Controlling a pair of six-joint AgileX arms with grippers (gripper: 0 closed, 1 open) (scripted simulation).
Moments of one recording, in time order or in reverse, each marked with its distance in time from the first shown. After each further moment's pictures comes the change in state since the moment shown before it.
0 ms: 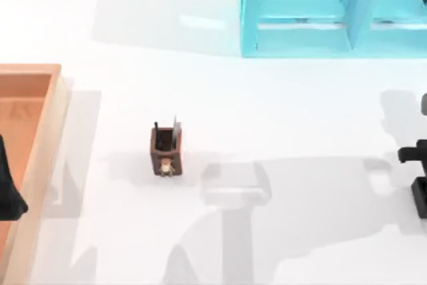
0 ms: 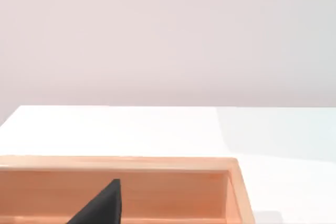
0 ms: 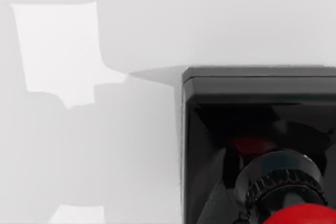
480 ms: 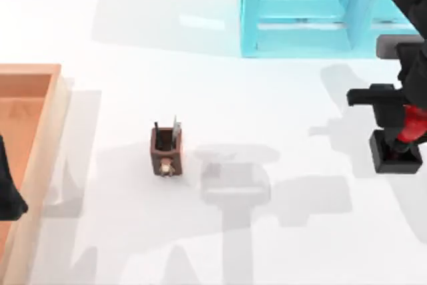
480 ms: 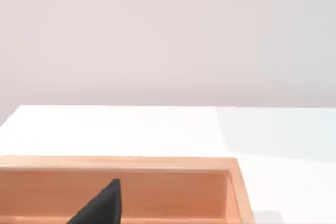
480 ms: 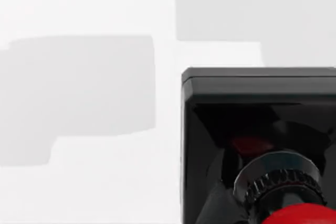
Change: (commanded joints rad) left arm 0.000 0.000 0.000 0.000 0.000 0.000; right arm 0.229 0.047 0.382 -0.324 0.003 0.239
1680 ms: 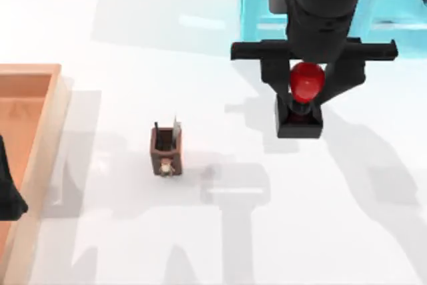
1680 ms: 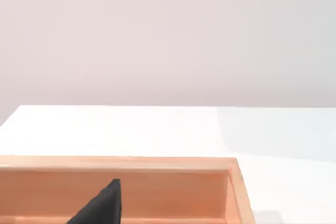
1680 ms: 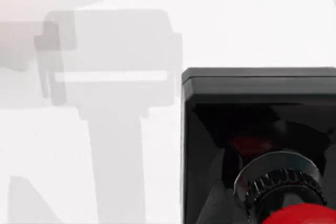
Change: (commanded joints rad) left arm 0.000 0.000 0.000 0.000 0.000 0.000; right arm 0.294 0.329 0.656 -0.336 0.005 0.299
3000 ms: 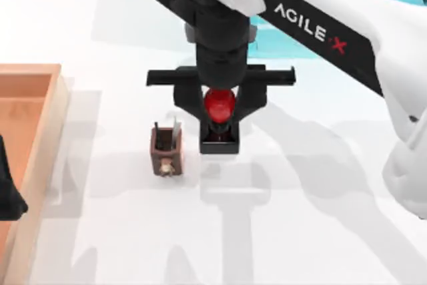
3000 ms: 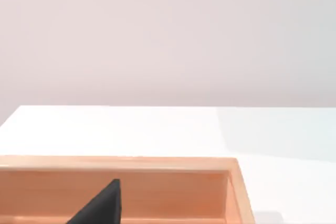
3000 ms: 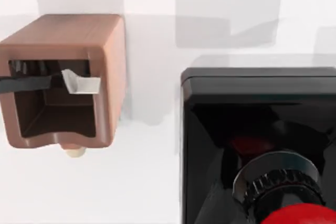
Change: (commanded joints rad) left arm 0.000 0.000 0.000 0.000 0.000 0.000; right arm 0.140 0.378 0.406 -0.030 -0.002 0.134
